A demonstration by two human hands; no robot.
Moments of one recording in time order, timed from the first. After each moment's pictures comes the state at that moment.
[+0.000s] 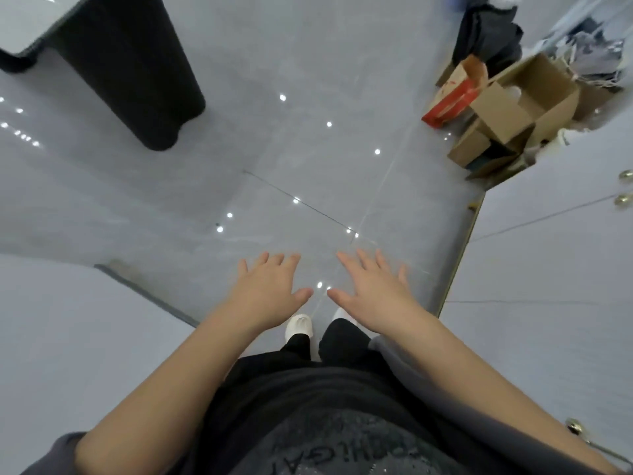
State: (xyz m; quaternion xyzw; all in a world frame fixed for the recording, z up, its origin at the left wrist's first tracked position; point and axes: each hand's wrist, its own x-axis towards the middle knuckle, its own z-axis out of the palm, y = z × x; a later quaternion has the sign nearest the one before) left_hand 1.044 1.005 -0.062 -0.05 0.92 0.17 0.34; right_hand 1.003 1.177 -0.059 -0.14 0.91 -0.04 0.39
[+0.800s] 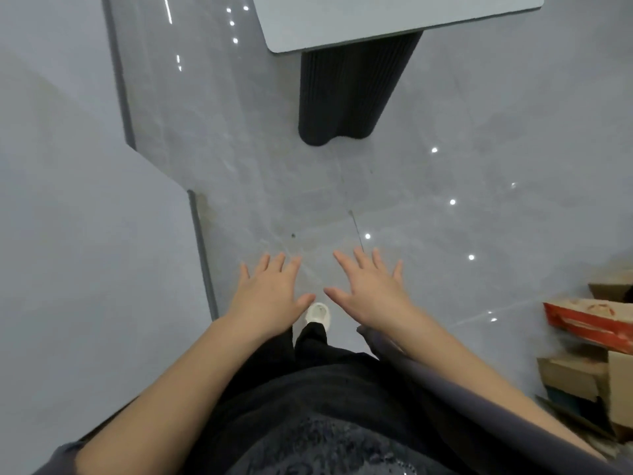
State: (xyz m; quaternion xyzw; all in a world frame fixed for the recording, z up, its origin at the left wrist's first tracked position) left_hand 0.941 0.832 -0.078 -0.42 0.82 0.29 0.27; right_hand 0.788 0.907 -0.081 -0.48 0.77 0.14 0.40
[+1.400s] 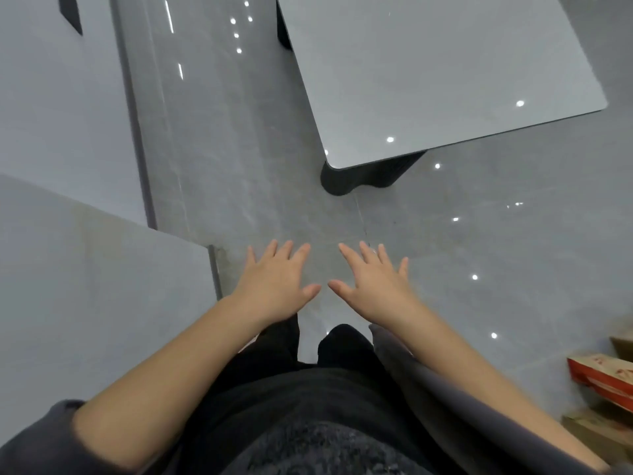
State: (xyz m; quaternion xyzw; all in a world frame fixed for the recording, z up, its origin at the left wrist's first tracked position) left_hand 0.917 0.528 -0.082 -0.38 0.84 0.28 0.27; right_hand 0.771 0.616 -0.081 -0.47 0.79 0.13 0.38
